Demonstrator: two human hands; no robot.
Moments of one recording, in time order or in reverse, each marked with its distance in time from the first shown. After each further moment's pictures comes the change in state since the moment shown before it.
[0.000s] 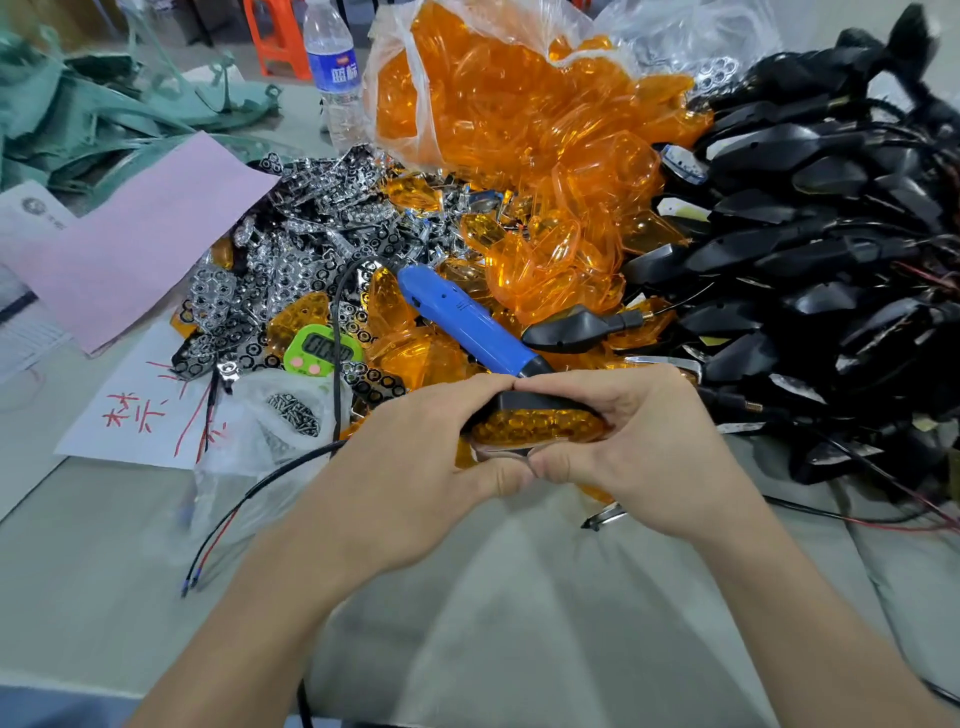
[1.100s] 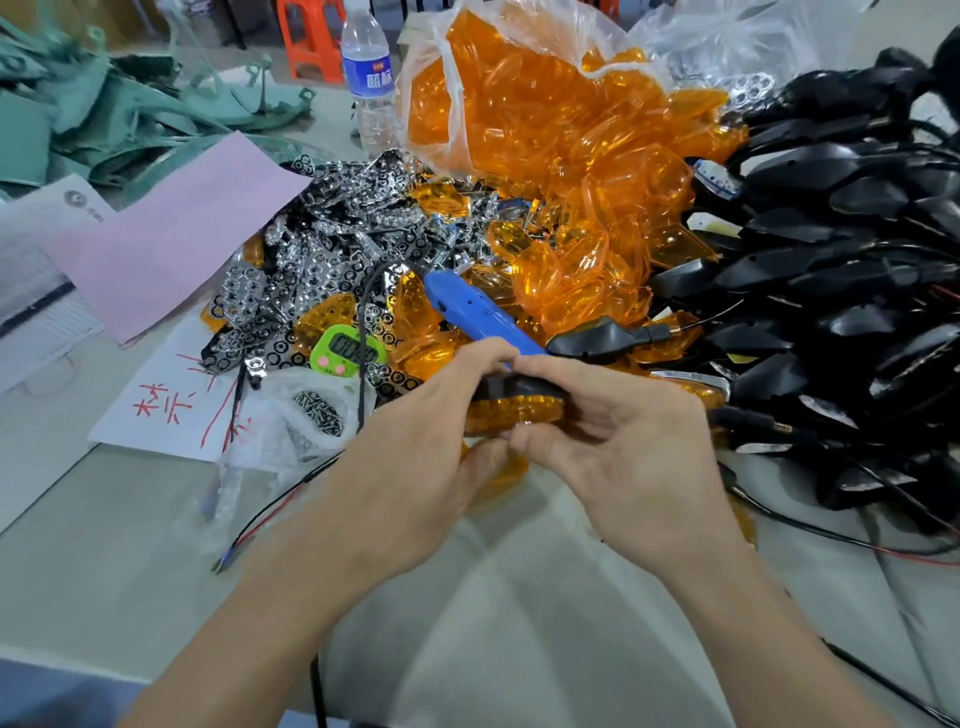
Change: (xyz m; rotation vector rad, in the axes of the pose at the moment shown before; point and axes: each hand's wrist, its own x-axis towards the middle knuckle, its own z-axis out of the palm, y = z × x) left_hand -0.007 -0.013 0.001 -0.055 0.225 0.107; right_hand 0.001 -0.027 0.036 0.038 0.192 -0.055
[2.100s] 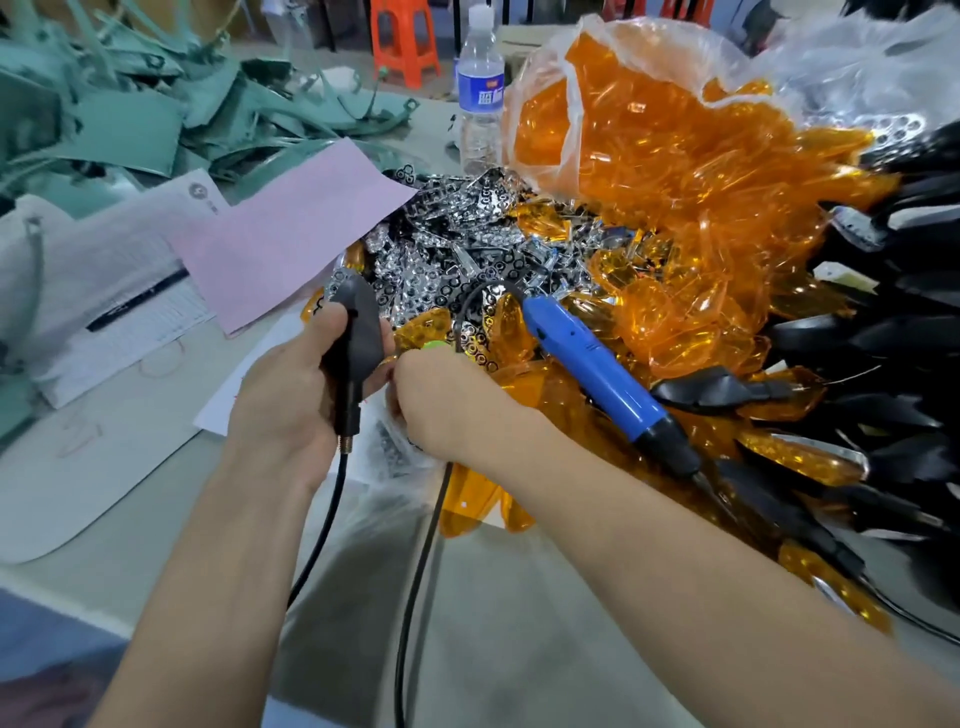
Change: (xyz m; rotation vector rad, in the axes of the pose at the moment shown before) left_hand 0.012 -0.101 -0.089 -1.136 0.752 -0.735; right_hand 0.126 0.011 0.184 -1.015 -0.655 -0.373
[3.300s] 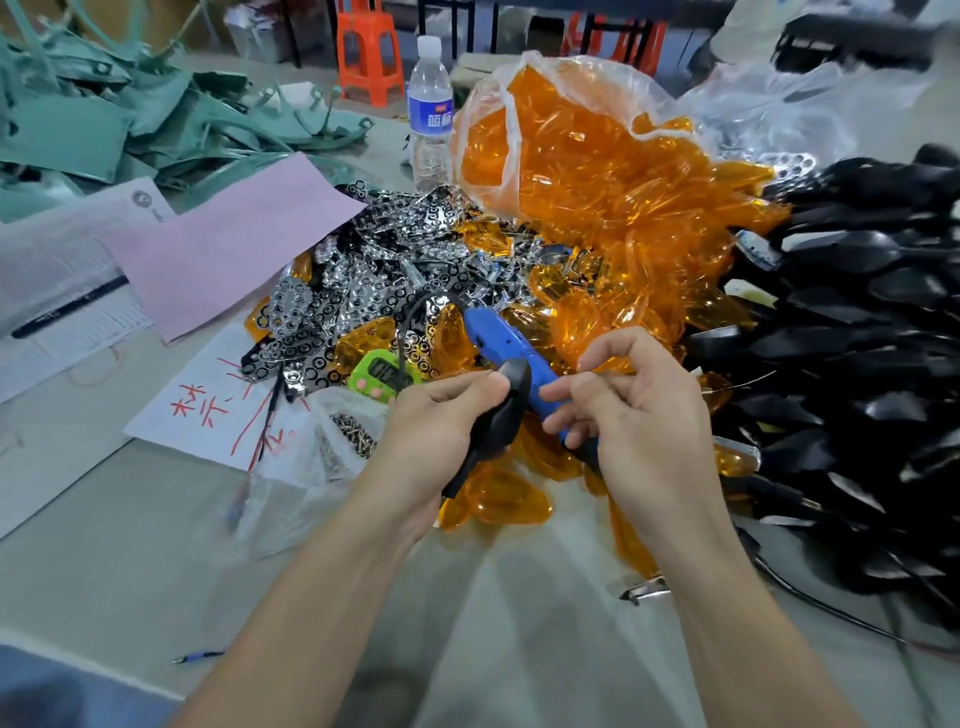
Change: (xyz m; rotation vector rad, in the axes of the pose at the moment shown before) left_hand -0.066 -0.067 0.092 0.281 -0.289 -0.131; right_hand -0.168 0.061 -0.053 1.001 0.697 0.526
